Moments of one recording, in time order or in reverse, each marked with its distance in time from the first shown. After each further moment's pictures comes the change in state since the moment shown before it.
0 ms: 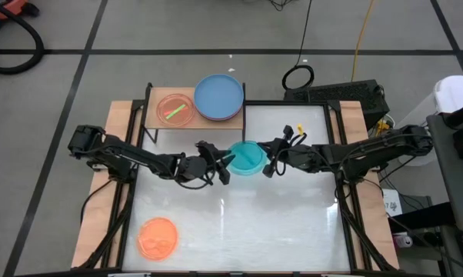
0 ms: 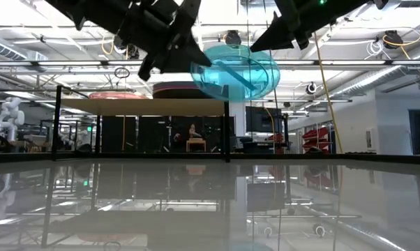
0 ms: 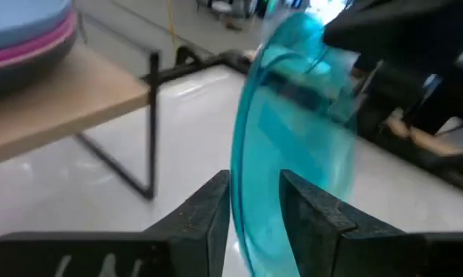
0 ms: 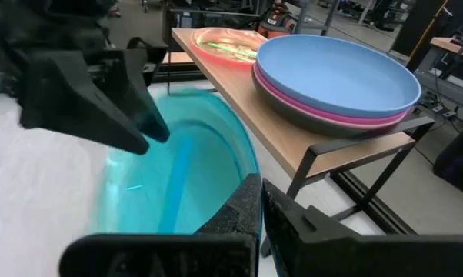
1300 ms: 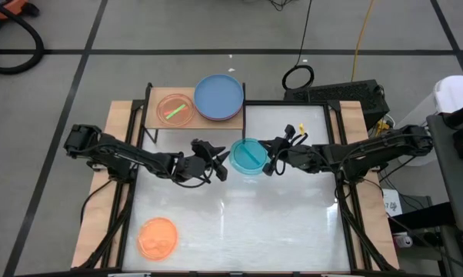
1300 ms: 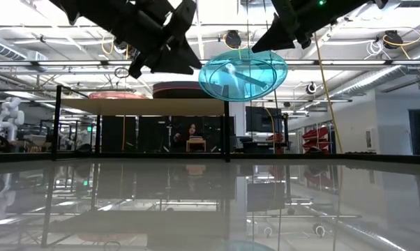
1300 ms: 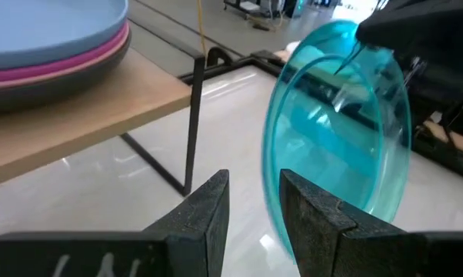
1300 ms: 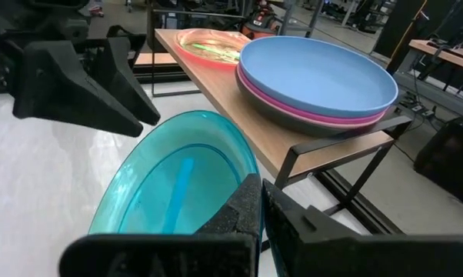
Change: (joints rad) left arm -0.002 -0.039 -0.001 -0.116 -0.090 -0.039; right arm 0.000 0.000 0.000 -0.002 0.051 -0.004
